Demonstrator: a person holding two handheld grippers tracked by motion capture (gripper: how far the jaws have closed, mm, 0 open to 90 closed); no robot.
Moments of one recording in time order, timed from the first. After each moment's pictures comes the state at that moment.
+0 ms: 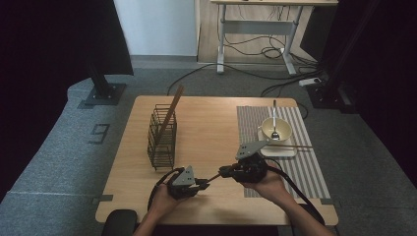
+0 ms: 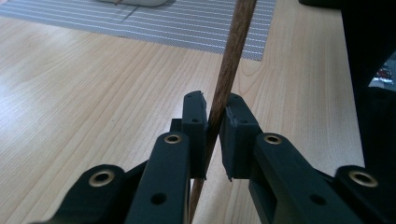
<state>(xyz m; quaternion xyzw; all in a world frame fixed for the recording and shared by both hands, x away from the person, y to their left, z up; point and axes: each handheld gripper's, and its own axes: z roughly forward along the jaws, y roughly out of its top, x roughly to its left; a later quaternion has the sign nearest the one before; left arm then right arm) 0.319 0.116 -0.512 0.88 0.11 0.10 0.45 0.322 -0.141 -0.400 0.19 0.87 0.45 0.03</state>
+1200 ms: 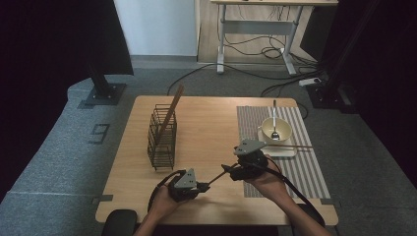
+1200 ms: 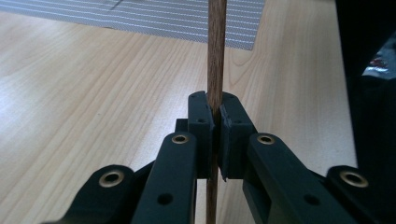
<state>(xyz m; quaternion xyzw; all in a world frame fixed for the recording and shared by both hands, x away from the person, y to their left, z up) 0.315 0.114 -0.515 0.89 0.11 0.09 0.44 0.331 -0.140 -0.406 0.26 0.86 0.39 0.20</state>
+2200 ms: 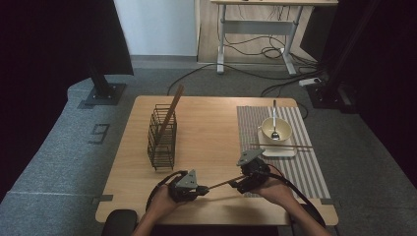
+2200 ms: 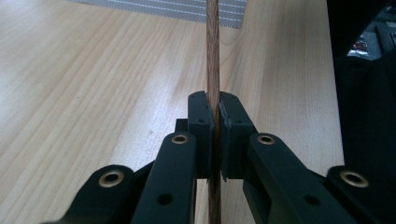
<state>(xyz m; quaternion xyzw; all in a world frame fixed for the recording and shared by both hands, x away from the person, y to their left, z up) 0.317 0.112 -0.519 0.91 0.10 0.06 0.41 0.333 -0.155 -0.452 0.23 0.91 0.32 0.11</state>
